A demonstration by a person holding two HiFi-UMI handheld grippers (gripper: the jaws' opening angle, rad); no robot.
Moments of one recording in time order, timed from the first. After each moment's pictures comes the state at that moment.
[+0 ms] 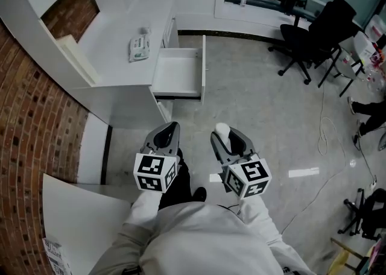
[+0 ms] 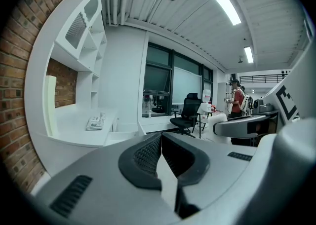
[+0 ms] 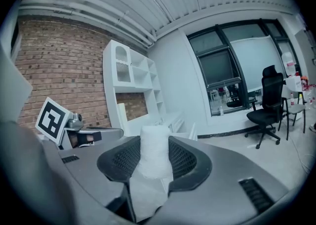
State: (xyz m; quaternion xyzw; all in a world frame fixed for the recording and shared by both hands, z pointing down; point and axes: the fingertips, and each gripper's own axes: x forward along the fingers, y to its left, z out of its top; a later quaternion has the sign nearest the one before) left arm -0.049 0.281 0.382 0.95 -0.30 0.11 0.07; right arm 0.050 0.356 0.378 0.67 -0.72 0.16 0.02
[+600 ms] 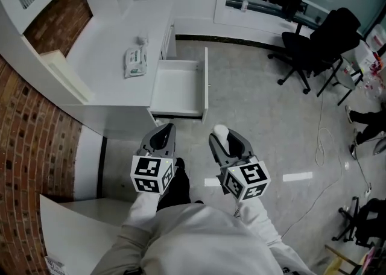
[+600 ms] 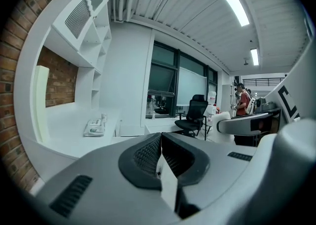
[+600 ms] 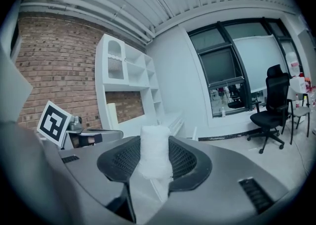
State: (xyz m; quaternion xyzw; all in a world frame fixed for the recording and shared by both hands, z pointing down) left arm -0.021 0.160 0.390 0.94 -0.30 0.10 0.08; right arm 0.084 0.240 0.376 0.68 -0.72 0.16 0.02
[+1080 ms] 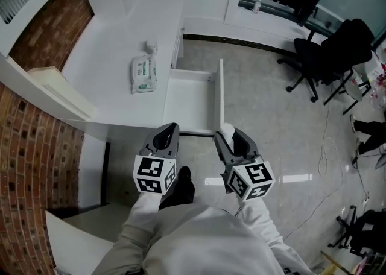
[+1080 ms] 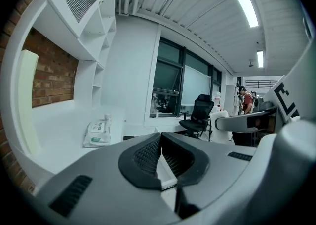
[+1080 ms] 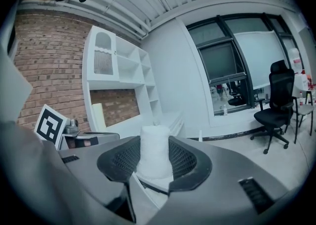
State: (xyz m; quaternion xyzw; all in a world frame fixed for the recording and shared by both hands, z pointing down) left arm -0.009 0.030 0.398 0.94 -0.30 0.11 0.10; right arm 0.104 0.106 0.379 0.68 -0.71 0.17 0.03
